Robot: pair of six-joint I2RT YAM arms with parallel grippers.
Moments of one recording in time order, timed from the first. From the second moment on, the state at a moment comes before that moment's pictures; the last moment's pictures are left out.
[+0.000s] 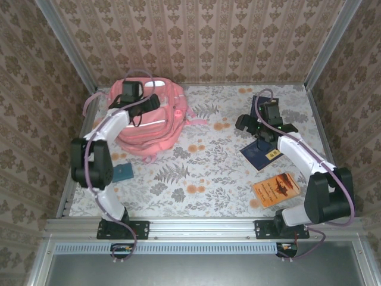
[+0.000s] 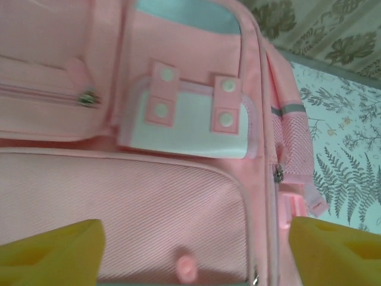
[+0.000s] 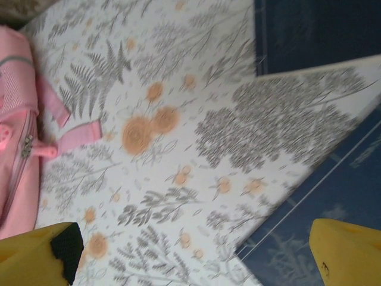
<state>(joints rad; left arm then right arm) -0.21 1.84 1.44 -0.35 0.06 -0.40 0.17 1.43 1.01 -0.41 -0.06 0.60</state>
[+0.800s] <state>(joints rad) -0.54 2.02 1.46 -0.44 0.19 -0.44 0.28 1.52 1.05 -0.50 -0.05 0.71</state>
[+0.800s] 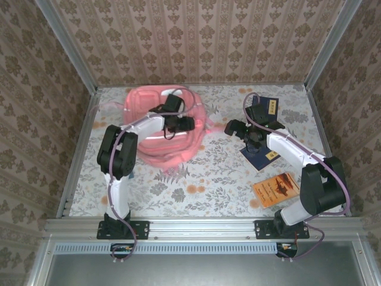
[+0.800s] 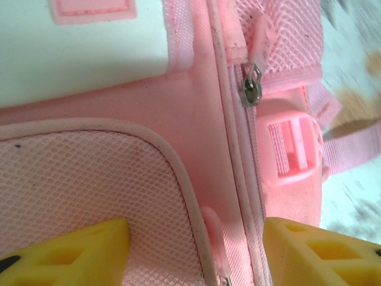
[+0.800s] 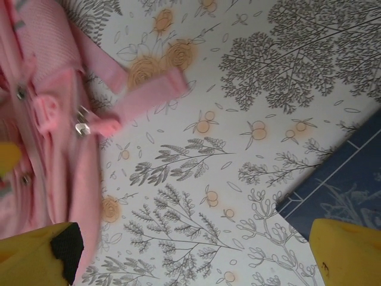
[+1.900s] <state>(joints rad) -0.62 1.81 1.25 -0.55 0.20 -0.54 0.35 1.80 1.17 -0.53 -0.27 0.67</state>
